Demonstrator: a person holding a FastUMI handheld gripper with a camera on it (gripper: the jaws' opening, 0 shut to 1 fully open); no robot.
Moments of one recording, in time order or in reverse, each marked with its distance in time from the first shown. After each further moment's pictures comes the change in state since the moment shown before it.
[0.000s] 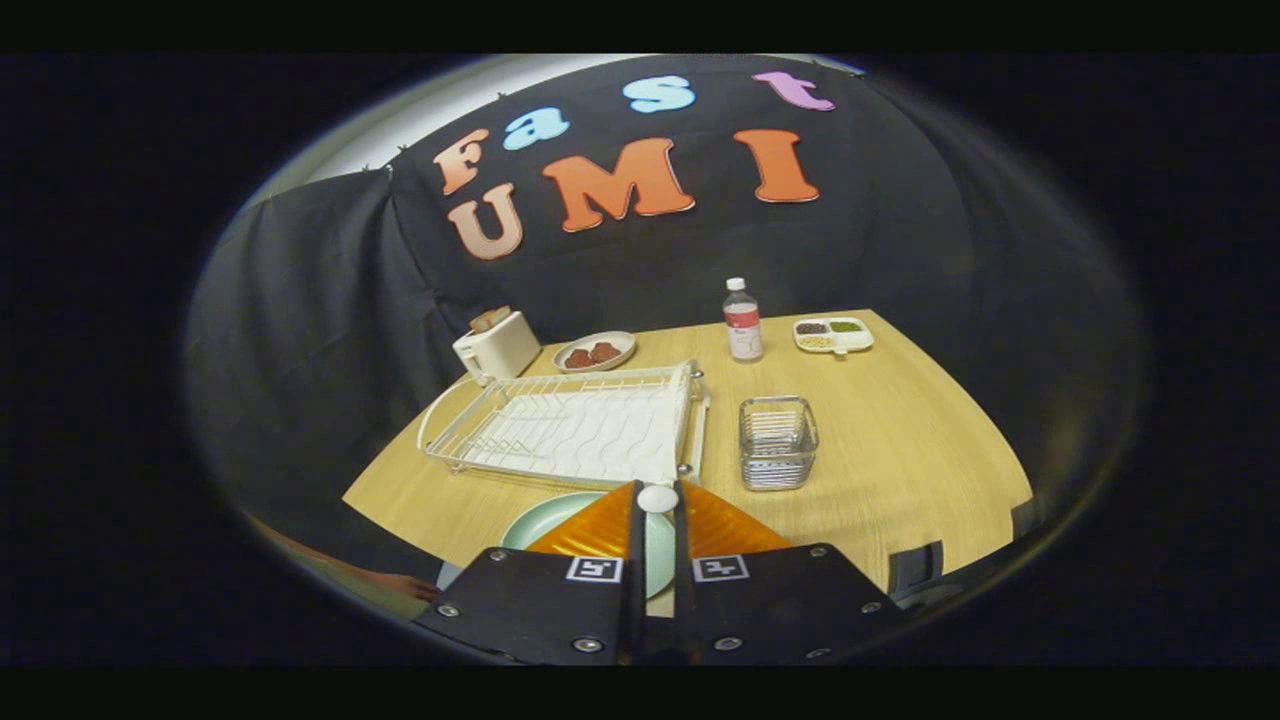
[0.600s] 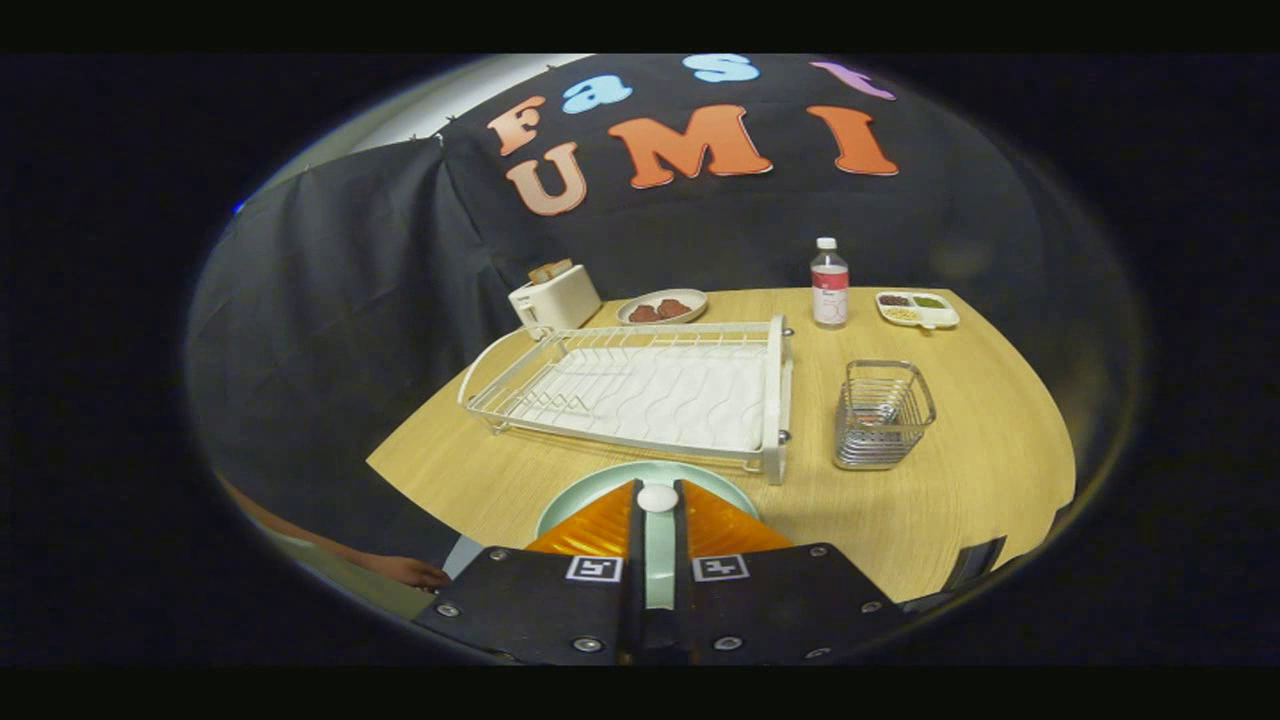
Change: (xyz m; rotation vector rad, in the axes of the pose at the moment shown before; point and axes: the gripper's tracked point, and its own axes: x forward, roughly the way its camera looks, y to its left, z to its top) arm 0.040 0.061 -0.044 -0.077 0.109 0.158
